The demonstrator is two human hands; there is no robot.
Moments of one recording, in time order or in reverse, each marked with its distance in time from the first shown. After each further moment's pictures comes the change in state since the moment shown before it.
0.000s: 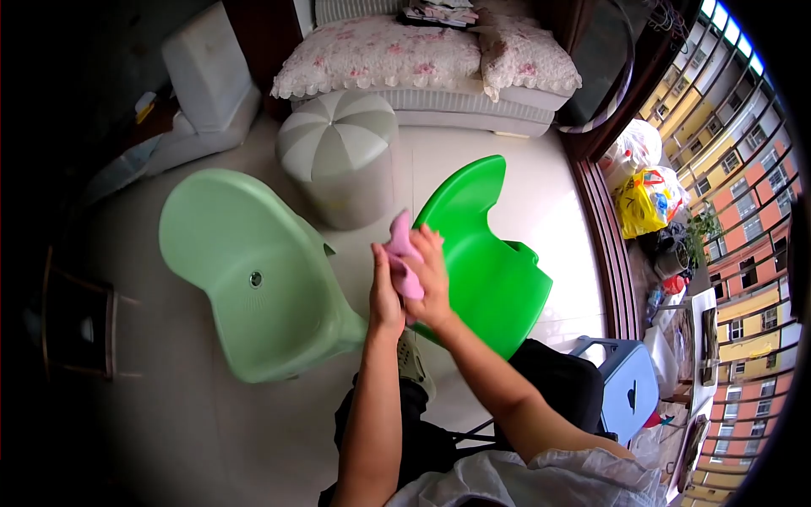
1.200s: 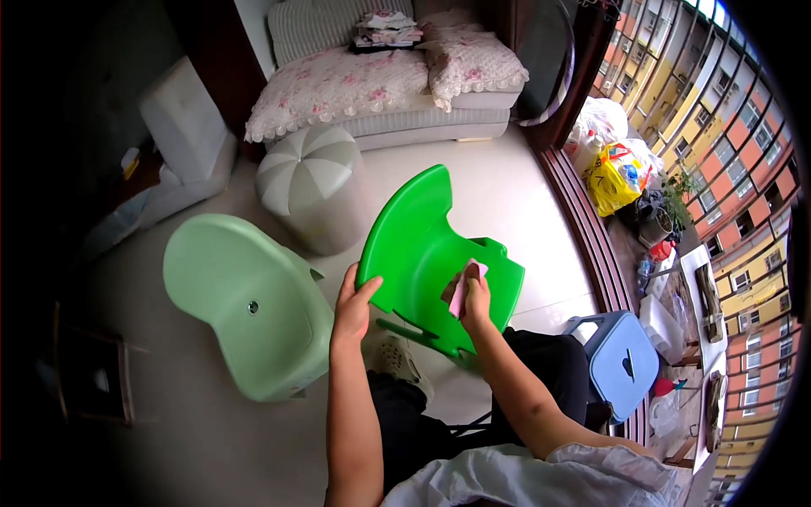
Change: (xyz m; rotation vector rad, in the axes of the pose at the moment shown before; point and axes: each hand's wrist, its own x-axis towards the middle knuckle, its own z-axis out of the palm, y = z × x) left_hand -0.004 0.005 -0.025 0.354 -0.207 0.017; right_hand -0.069 0.040 -0.100 0.852 0.618 1.282
